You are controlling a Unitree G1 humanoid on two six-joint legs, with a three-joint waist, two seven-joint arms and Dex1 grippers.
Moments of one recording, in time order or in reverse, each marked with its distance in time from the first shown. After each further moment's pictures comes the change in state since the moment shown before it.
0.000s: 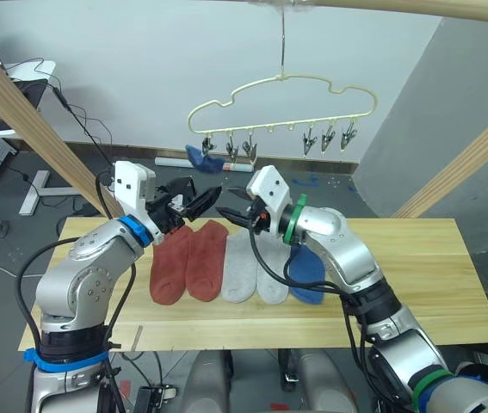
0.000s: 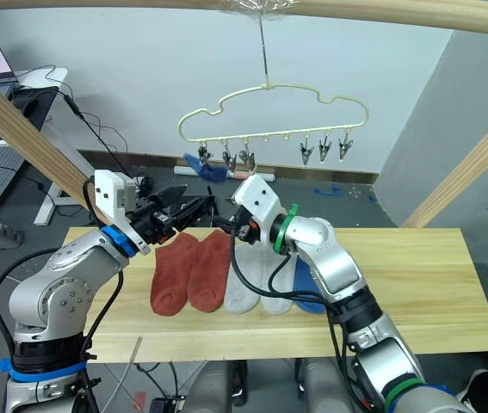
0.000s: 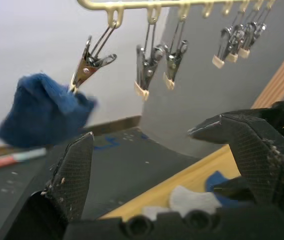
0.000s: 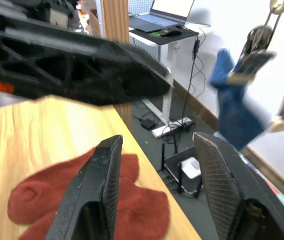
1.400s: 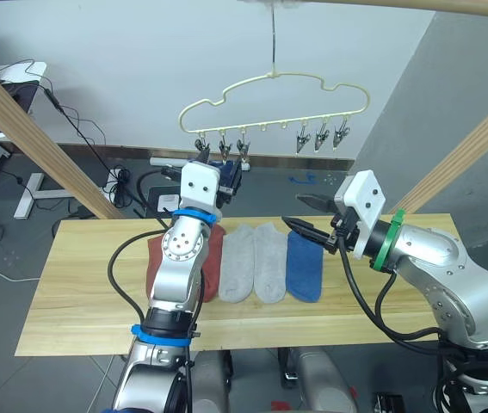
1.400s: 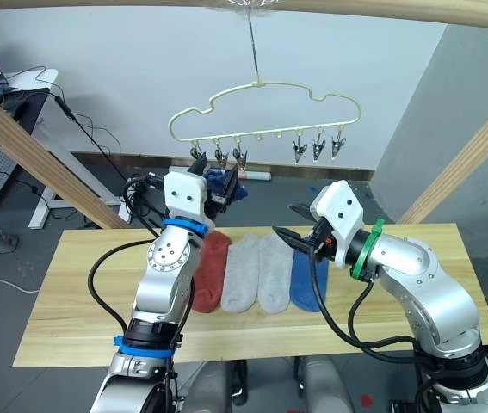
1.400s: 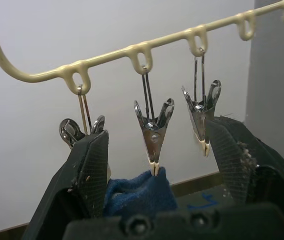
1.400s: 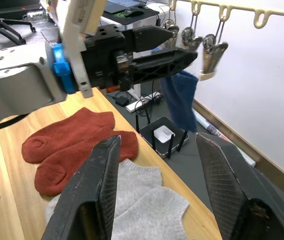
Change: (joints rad) left arm -0.157 -0.385 -0.211 0.364 0.600 -0.644 0.375; right arm 0.235 -0.356 -0.259 -0.640 0.324 0.437 -0.068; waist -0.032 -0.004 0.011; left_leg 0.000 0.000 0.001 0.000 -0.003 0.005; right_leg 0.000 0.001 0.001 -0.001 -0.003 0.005
